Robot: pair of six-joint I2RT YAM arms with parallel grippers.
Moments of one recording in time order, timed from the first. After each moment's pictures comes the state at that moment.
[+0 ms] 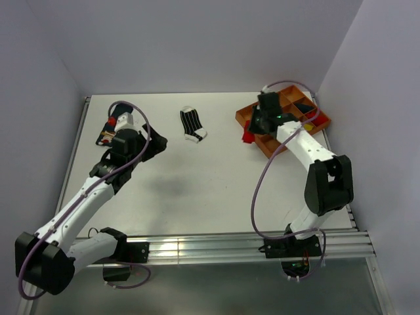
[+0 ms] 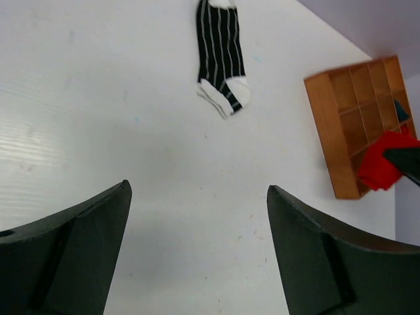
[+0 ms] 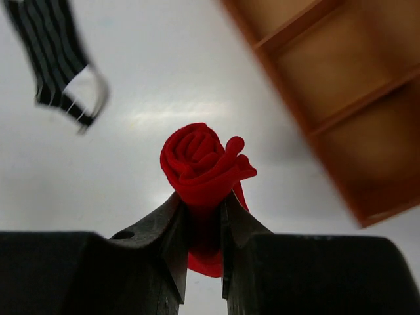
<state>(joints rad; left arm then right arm) -0.41 1.07 0.80 -0.20 -0.15 -0.78 0.31 1.65 1.28 -0.43 0.03 0.46</state>
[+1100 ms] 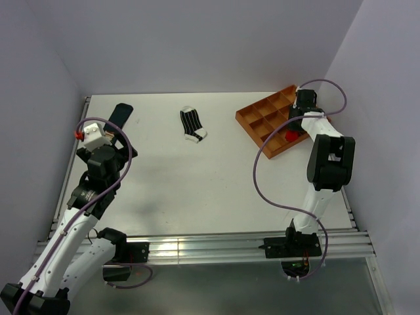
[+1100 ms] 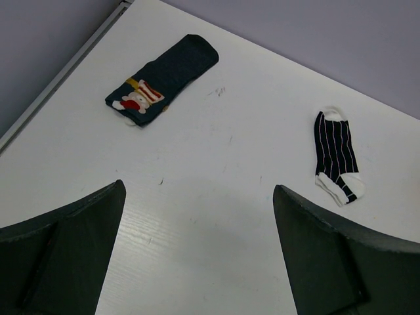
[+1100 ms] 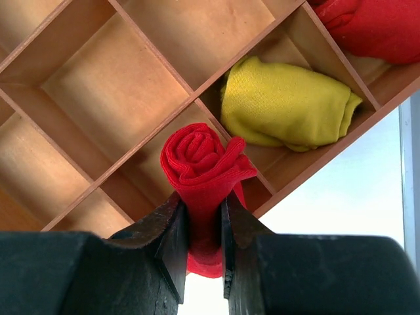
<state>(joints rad) -0.36 0.72 0.74 -0.30 -0.62 -0.43 -0.13 1.92 1.44 -0.40 0.11 0.02</state>
